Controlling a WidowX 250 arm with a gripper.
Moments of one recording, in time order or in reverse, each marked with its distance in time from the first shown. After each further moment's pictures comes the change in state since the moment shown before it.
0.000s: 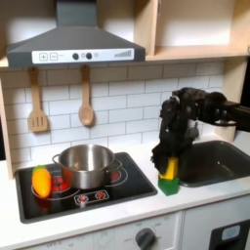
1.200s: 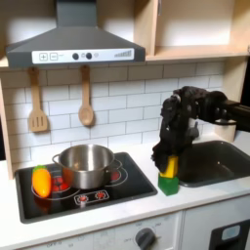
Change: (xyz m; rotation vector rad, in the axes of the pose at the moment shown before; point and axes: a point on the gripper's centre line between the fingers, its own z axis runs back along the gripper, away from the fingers) arm 0.003 -0.002 0.001 0.005 -0.011 0.003
